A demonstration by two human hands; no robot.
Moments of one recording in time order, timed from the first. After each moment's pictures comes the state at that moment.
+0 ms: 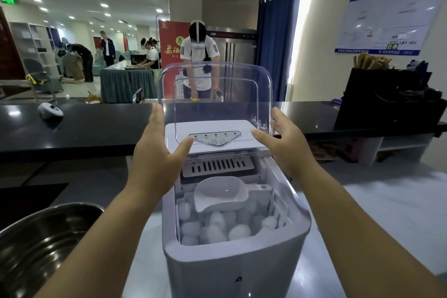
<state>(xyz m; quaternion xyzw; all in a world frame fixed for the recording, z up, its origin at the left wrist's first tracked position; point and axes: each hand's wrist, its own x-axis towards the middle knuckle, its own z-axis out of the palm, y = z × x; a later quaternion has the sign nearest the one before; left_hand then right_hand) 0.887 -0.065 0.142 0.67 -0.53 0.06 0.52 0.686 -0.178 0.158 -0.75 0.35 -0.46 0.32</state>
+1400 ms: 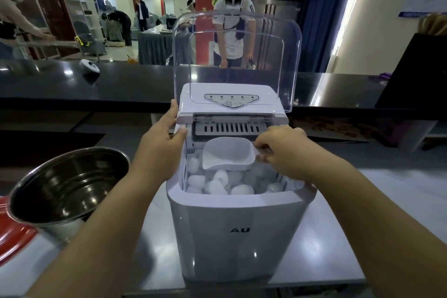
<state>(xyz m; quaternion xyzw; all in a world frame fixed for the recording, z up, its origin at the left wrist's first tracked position) 0.873 -0.035 0.101 0.74 -0.43 -0.08 0.51 0.684 -0.158 0.139 -0.94 0.34 0.00 -0.03</state>
